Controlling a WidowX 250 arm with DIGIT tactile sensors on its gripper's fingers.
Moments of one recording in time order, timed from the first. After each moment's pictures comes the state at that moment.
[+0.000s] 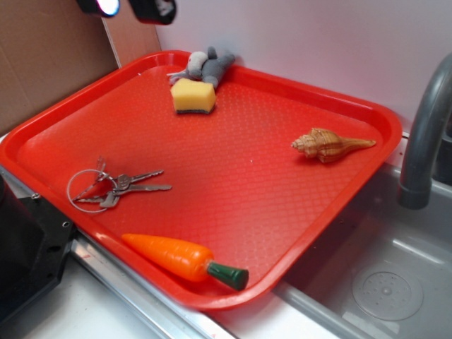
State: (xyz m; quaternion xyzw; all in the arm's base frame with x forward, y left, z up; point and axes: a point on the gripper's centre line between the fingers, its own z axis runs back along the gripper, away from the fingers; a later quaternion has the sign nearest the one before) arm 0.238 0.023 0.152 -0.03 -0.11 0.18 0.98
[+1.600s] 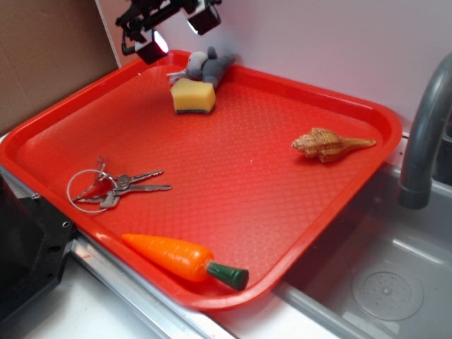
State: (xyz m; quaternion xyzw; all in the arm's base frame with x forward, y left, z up) arm 0.320 0.085 0.074 -0.11 -0.21 0.43 0.87
